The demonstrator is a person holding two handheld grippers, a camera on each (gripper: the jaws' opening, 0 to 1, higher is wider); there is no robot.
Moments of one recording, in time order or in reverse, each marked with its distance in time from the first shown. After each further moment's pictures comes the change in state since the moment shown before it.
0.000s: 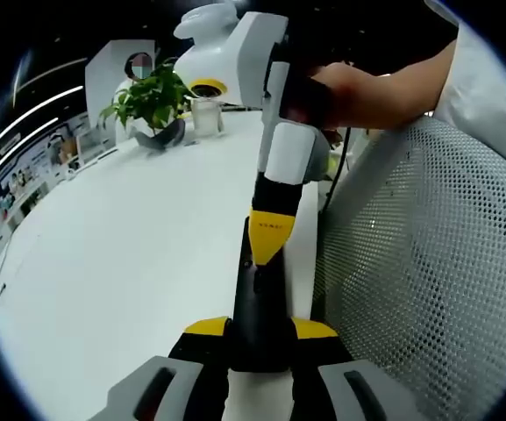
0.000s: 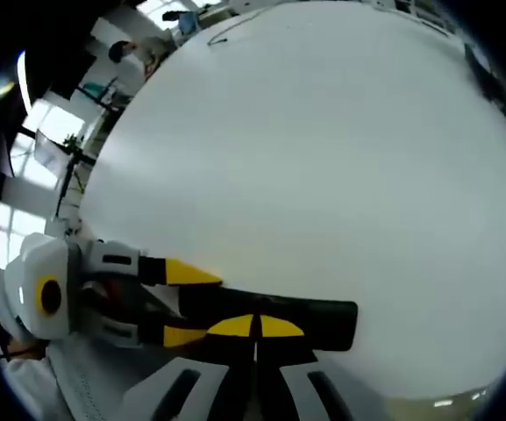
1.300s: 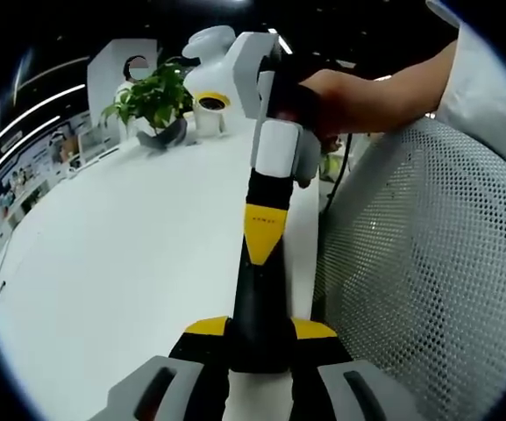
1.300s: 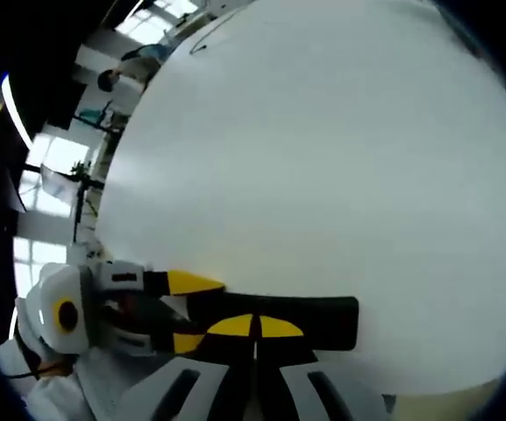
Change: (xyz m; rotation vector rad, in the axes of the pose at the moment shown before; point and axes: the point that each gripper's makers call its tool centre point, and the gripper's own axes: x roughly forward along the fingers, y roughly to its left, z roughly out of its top) left arm 0.001 0.000 0.000 -0.010 -0.006 0.004; right arm -0.001 -0.003 0.002 0.146 0.000 0.124
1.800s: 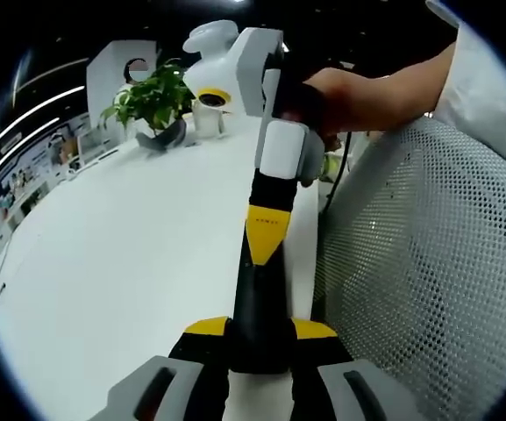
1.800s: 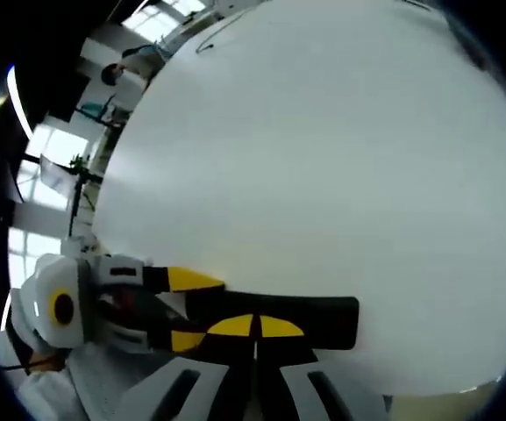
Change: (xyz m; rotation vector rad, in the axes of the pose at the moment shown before) left arm -0.001 -0.001 0.001 0.010 0.003 -0.002; right arm 0.000 0.001 -0.001 -0.038 -0.011 -0.029
